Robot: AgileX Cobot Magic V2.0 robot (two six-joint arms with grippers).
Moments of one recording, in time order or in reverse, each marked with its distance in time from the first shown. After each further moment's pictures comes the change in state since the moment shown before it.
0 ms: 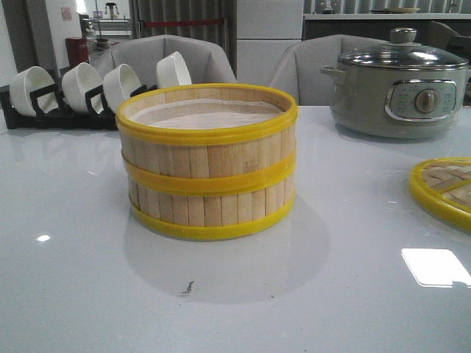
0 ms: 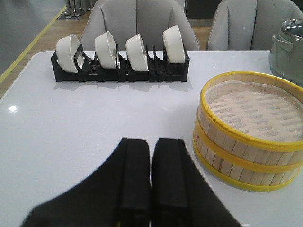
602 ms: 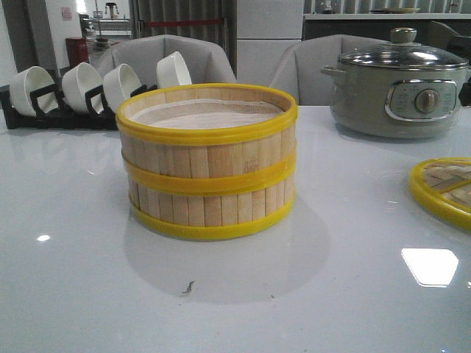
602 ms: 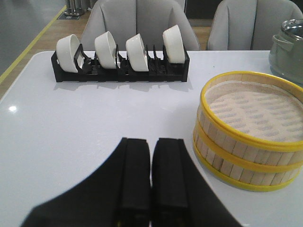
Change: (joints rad) left arm 0.000 0.000 0.000 0.000 0.000 0.000; right arm -0.012 0.134 -0.031 0.012 0.018 -0.001
